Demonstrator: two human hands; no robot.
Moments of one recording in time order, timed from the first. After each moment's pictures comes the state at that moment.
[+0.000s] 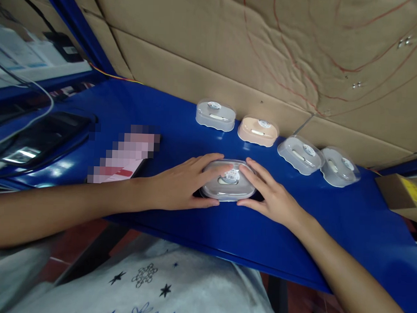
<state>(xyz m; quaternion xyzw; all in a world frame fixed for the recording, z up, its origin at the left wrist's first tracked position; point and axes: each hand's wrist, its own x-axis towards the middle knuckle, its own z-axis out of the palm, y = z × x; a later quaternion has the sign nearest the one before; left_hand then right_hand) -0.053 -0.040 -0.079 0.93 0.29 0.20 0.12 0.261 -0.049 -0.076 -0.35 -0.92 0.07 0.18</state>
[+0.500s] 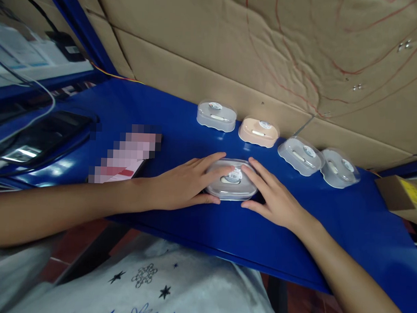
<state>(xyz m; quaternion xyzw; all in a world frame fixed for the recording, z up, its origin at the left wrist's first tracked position) -0.049 -0.040 -0.078 0.93 0.31 0.16 0.08 0.263 -0.048 -0.070 -0.35 -0.92 0.07 0.15</state>
